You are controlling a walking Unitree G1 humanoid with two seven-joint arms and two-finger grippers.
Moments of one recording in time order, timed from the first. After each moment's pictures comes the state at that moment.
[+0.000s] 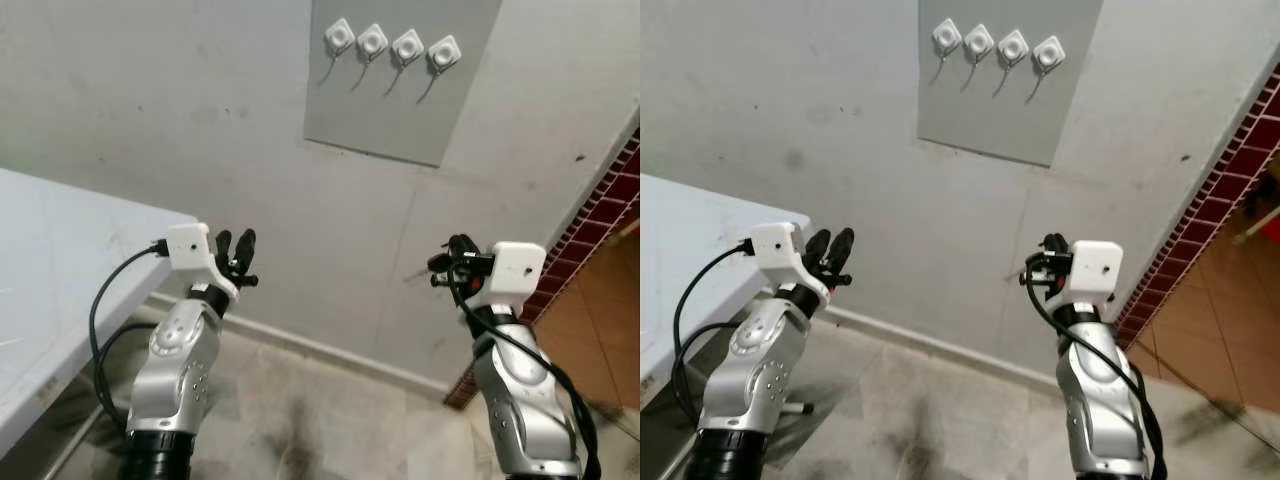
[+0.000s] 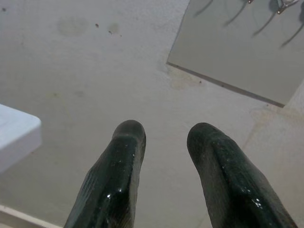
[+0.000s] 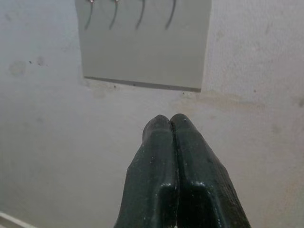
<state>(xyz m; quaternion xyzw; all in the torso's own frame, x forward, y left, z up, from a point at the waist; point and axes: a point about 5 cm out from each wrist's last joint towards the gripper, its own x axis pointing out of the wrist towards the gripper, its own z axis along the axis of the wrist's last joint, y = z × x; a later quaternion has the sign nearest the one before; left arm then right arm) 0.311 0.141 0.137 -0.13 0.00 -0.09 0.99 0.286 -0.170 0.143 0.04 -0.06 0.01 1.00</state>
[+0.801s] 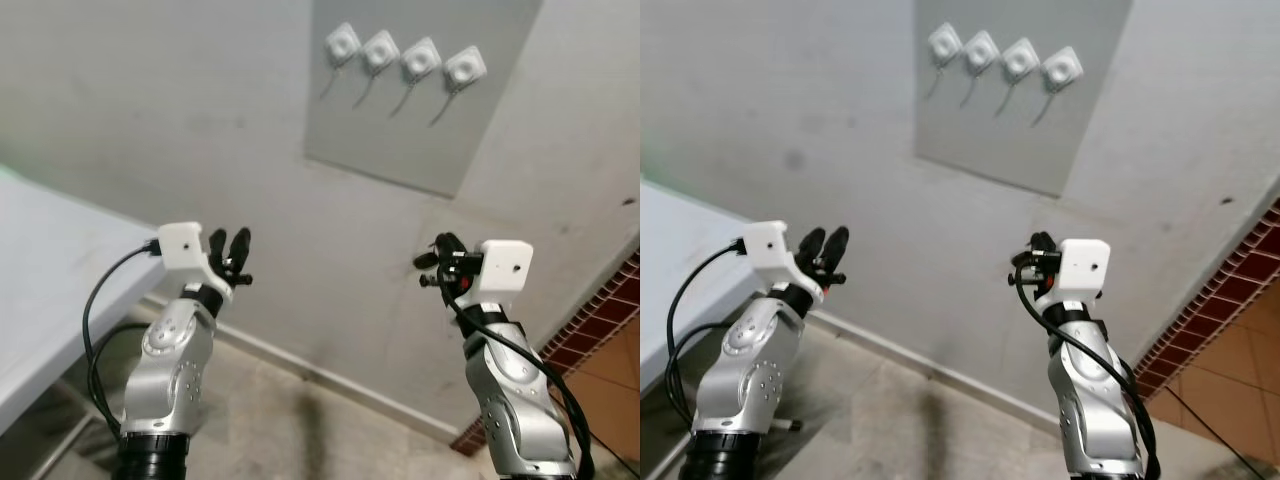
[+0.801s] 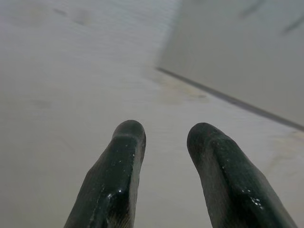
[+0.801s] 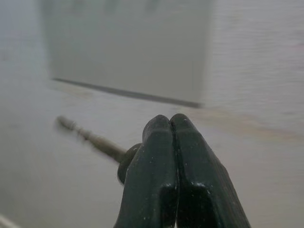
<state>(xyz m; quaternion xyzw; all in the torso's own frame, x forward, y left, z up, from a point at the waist) 0.310 0.143 0.139 -0.14 -0.01 -0.09 0.99 0.285 -0.160 0.142 0.04 -0.05 0.04 1.00</state>
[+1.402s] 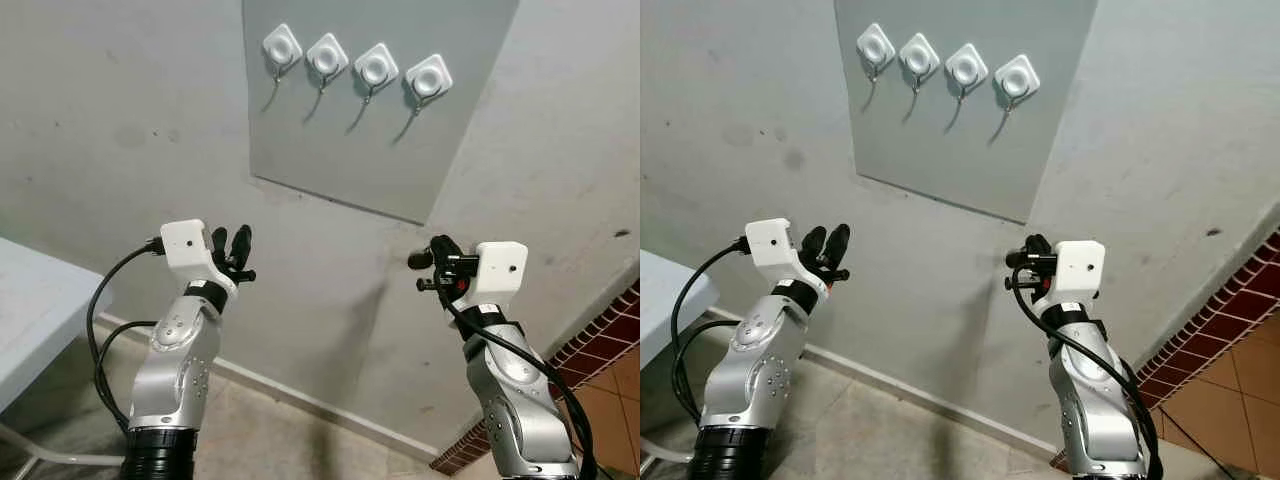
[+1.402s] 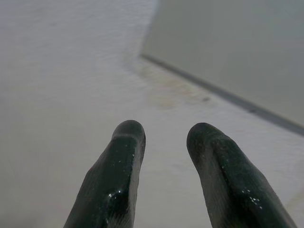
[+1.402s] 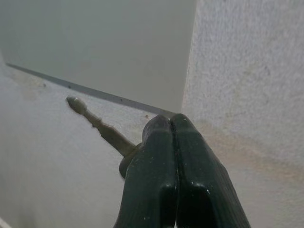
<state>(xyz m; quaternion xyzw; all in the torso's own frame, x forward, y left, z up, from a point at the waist) 0.317 0.133 0.144 -0.14 0.00 -0.08 0.99 0.285 -0.159 0.145 0.02 -0.05 0.08 1.00</state>
